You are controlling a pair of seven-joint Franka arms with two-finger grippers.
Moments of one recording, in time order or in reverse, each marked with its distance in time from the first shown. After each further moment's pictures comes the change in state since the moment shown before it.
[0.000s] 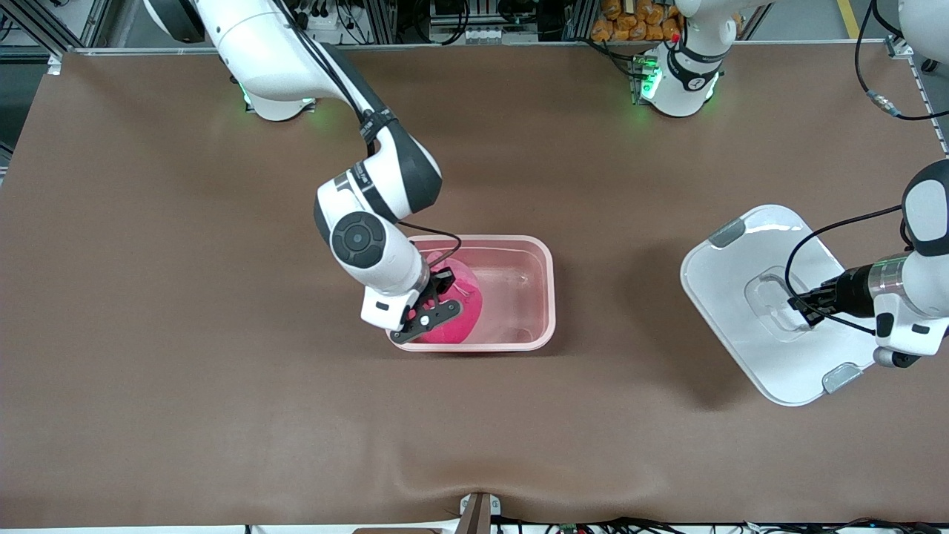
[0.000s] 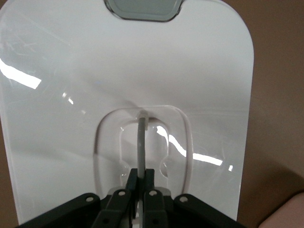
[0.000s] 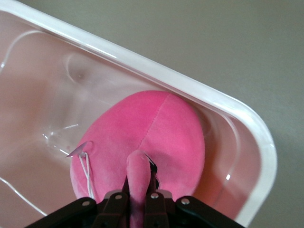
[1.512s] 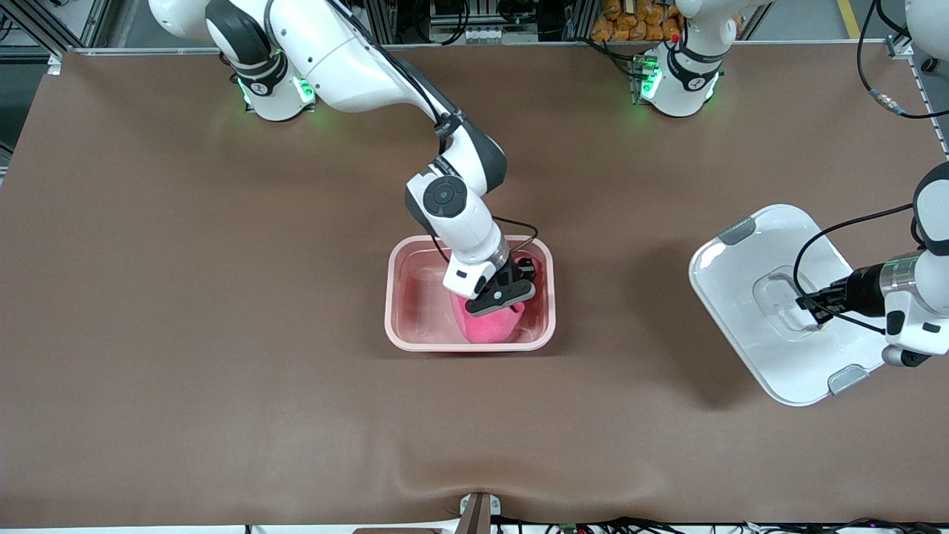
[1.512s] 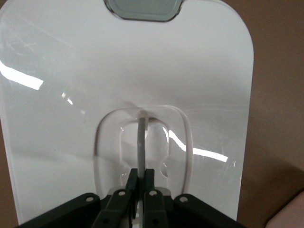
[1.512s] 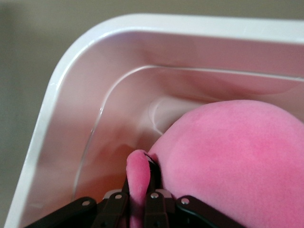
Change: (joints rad) left arm 0.023 0.000 -0.001 0.000 0.000 0.000 0.060; right arm 0.164 0.176 0.050 0.003 0.008 0.517 0.333
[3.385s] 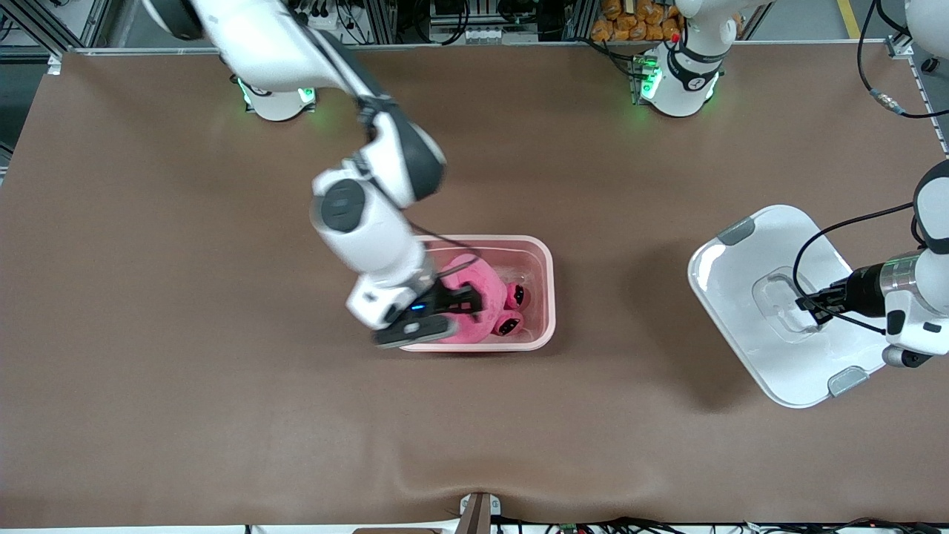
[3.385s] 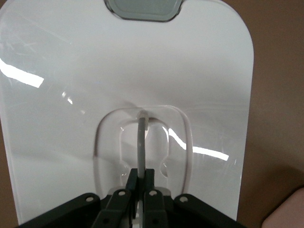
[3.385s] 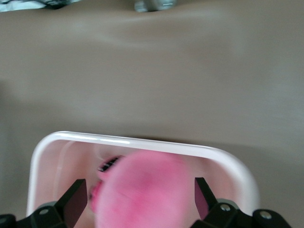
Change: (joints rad) left arm -0.003 -0.003 -0.010 0.009 -0.002 0.000 -0.014; right arm -0.253 -0.260 -0.033 0.032 0.001 -0.431 -0.018
